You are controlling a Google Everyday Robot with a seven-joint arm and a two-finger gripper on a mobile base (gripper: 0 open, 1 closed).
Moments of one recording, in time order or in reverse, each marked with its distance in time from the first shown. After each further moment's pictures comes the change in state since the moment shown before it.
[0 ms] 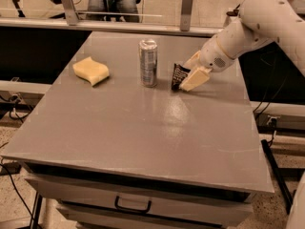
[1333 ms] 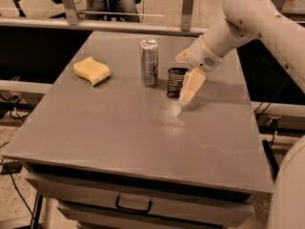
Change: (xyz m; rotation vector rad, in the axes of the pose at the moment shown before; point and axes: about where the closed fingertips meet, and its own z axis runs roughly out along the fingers) arm -0.017 0.014 0.013 -0.099 0.029 -0.087
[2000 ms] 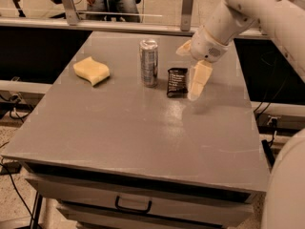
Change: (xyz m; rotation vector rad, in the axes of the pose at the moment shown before) arm -0.007 0.005 -0.025 -0.028 0.100 -0.116
